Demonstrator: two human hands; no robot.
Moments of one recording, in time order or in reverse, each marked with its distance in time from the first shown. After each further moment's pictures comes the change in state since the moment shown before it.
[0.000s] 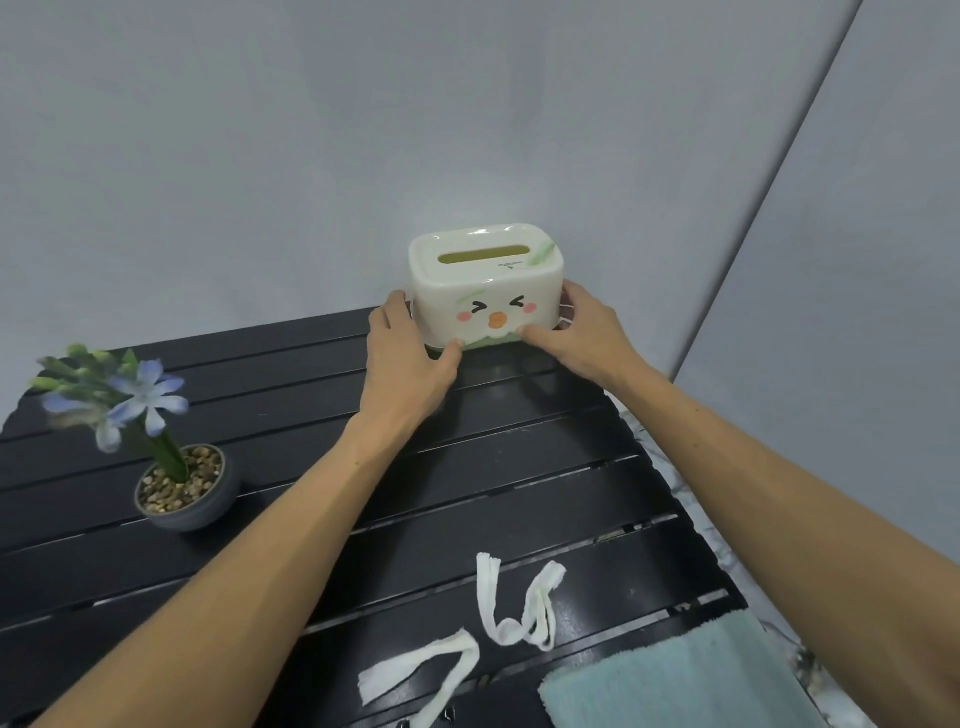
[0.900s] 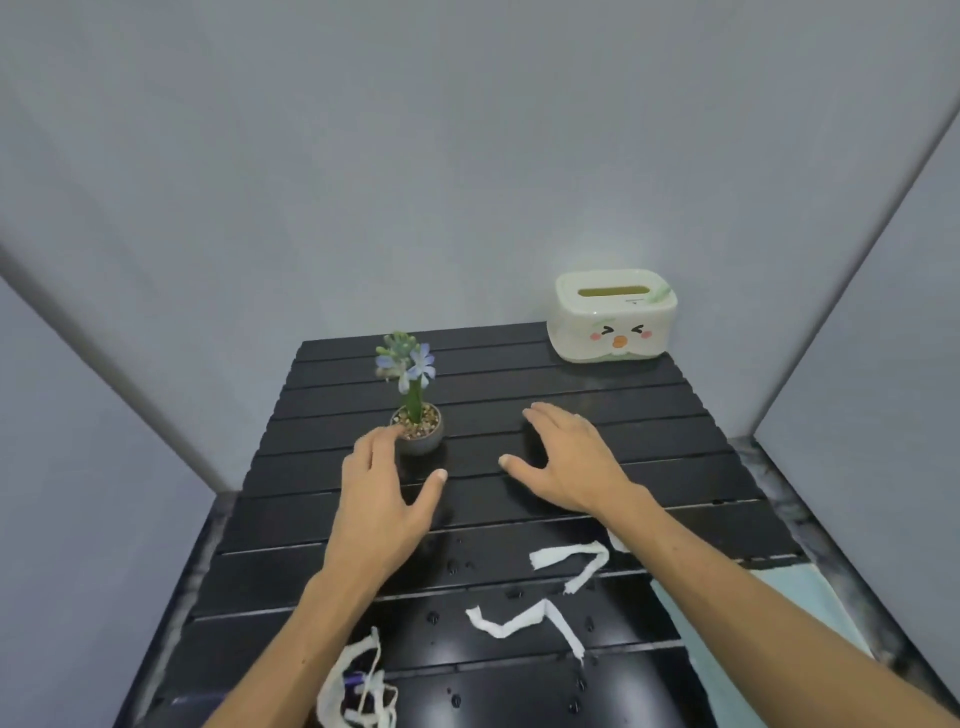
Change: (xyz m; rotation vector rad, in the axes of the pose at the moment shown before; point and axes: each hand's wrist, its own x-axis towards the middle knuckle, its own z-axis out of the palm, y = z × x) left_hand -0.188 -0.079 -0.183 0.162 0.043 -0.085; right_hand -0.154 -0.104 0.111 -0.564 -0.329 -0.259
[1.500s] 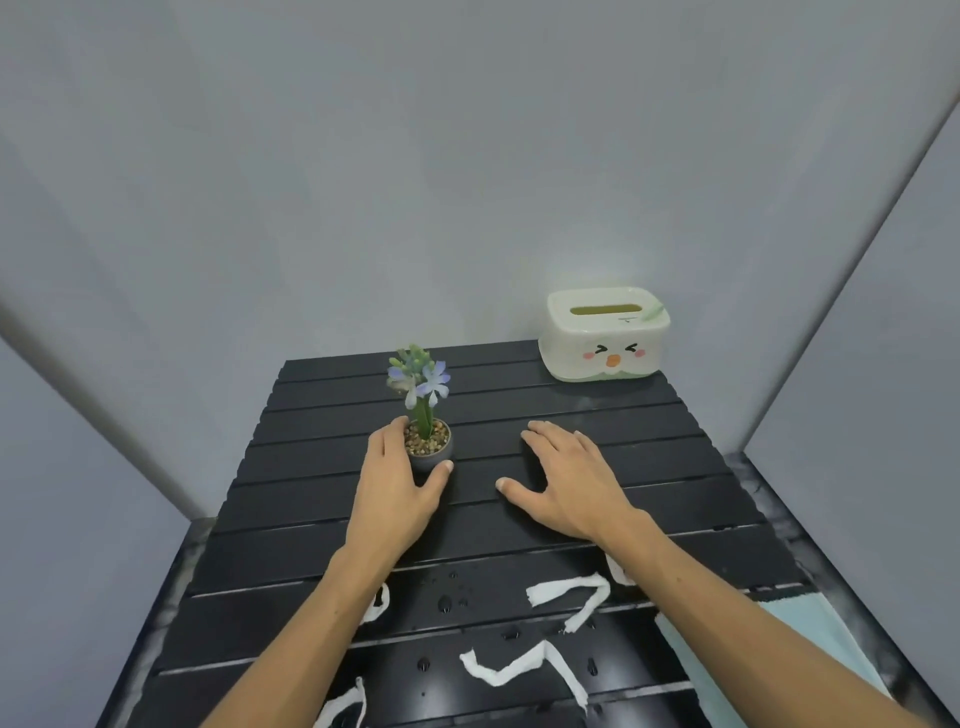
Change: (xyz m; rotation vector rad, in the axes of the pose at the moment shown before) left_hand 0.051 0.000 0.032 -0.078 -0.022 -0.060; right_hand 0.008 0.009 0.008 -0.095 0.028 0.006
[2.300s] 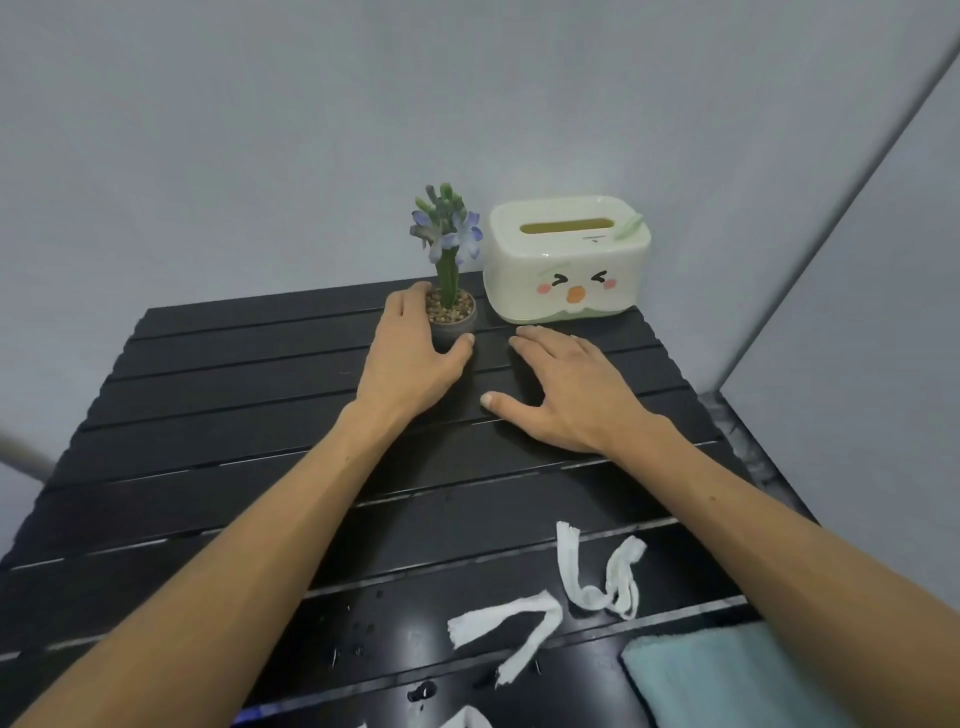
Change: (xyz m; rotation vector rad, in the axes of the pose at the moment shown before) left_hand 0.116 0.058 0.103 0.039 -0.041 0.189; right_hand 0.051 0.082 -0.014 -0.064 0.041 -0.035
